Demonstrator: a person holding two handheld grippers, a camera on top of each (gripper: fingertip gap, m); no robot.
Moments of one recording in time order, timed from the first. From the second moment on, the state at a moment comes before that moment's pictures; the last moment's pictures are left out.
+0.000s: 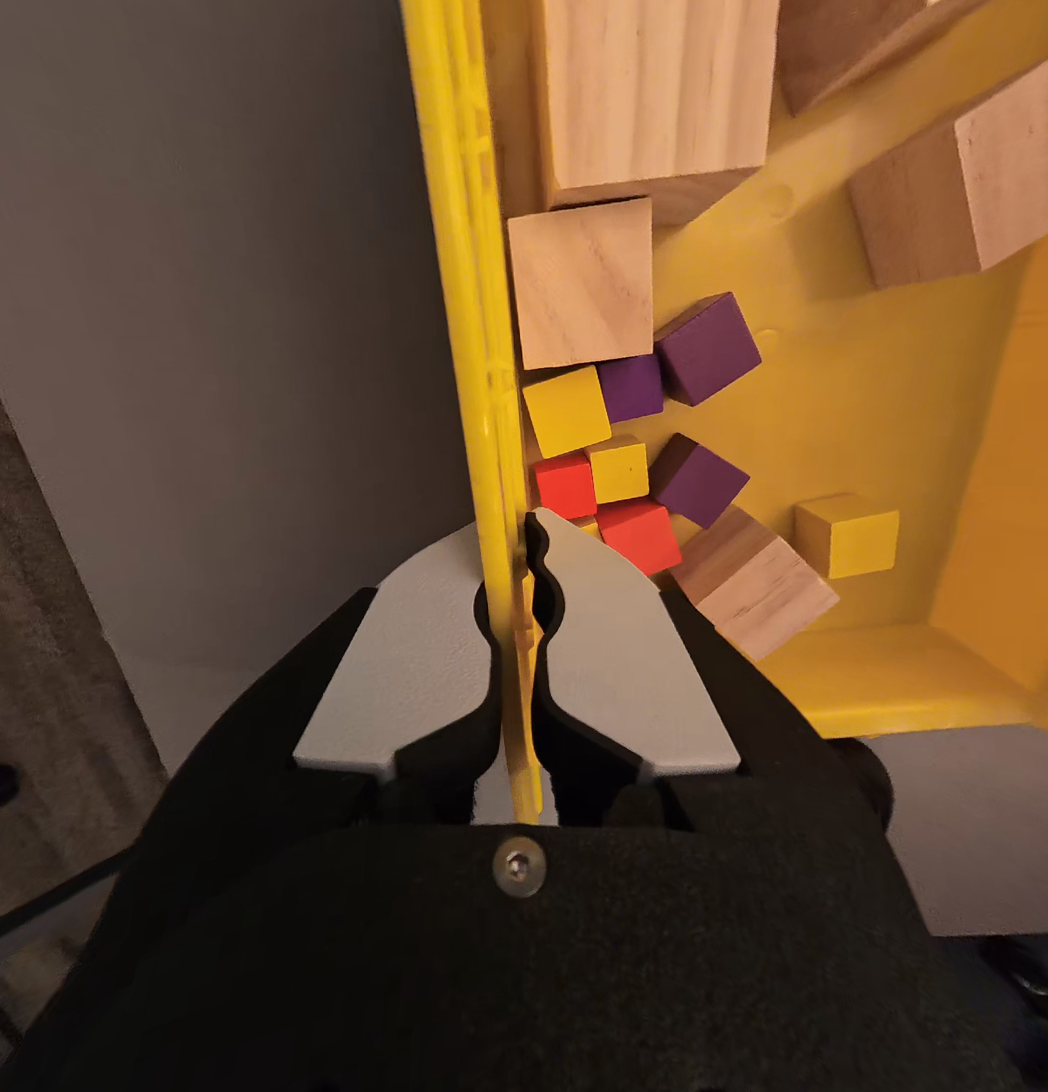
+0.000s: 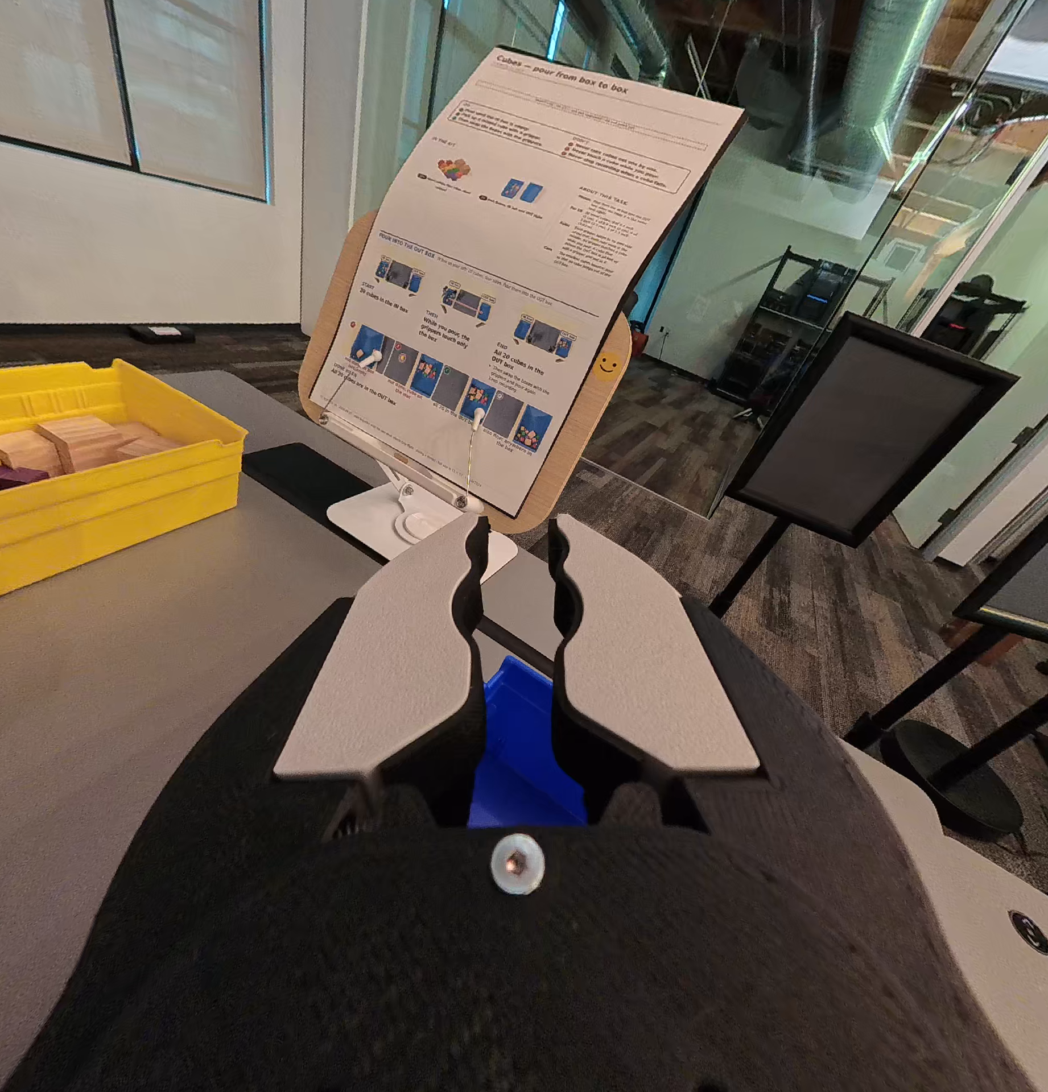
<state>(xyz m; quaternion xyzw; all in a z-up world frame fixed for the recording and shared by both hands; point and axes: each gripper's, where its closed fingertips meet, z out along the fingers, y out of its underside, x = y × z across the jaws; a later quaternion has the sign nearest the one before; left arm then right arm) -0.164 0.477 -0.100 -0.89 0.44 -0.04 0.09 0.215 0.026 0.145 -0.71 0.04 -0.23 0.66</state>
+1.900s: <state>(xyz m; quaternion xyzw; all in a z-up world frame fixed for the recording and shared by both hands) 0.007 0.338 -0.091 -0.87 0.48 -0.11 0.05 0.114 0.190 -0.110 -0.92 0.34 0.10 0.14</state>
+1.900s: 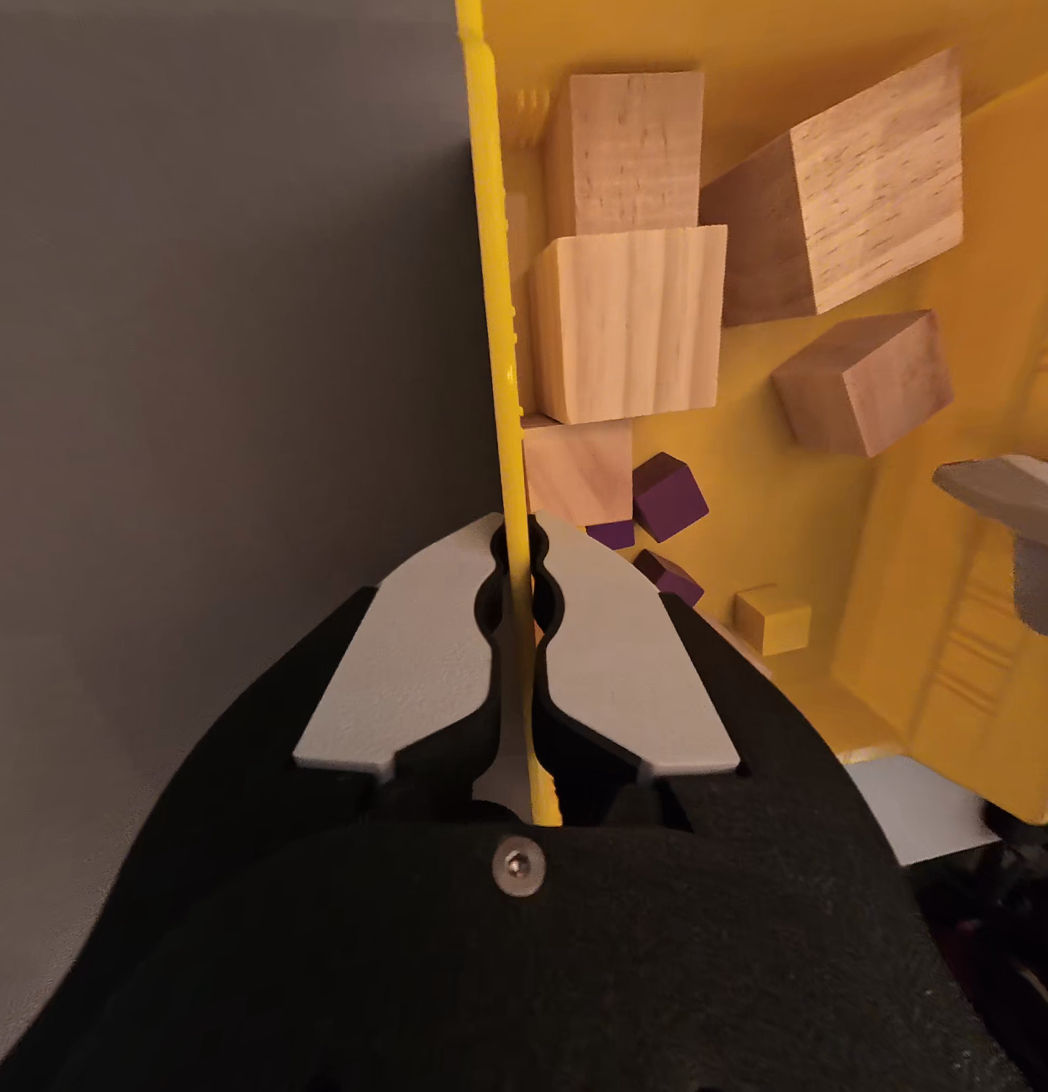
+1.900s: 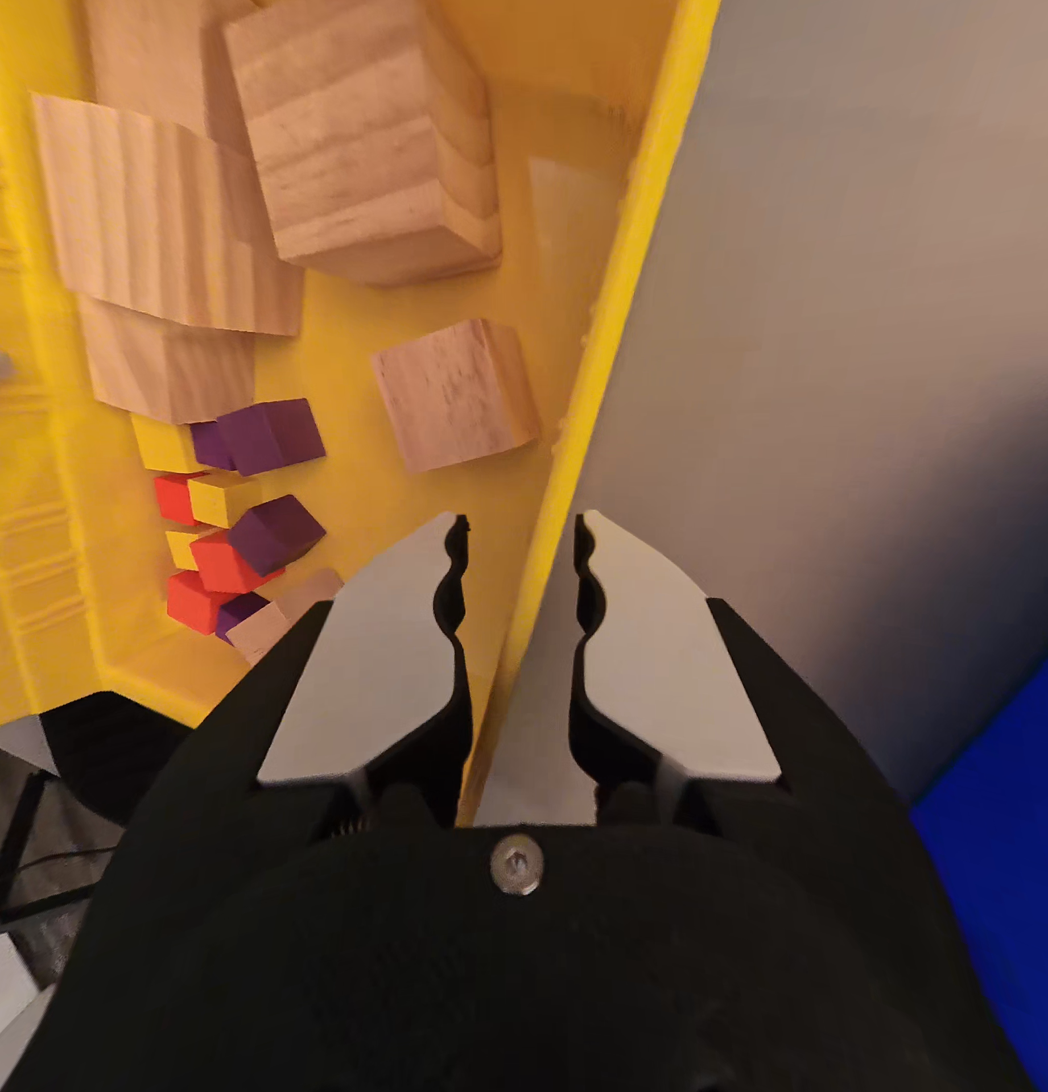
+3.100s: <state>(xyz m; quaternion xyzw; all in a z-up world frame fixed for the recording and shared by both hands) -0.014 0.330 -0.097 -0.85 0.53 -0.02 0.01 0.122 0.193 -0.127 -0.95 0.30 0.06 0.09</state>
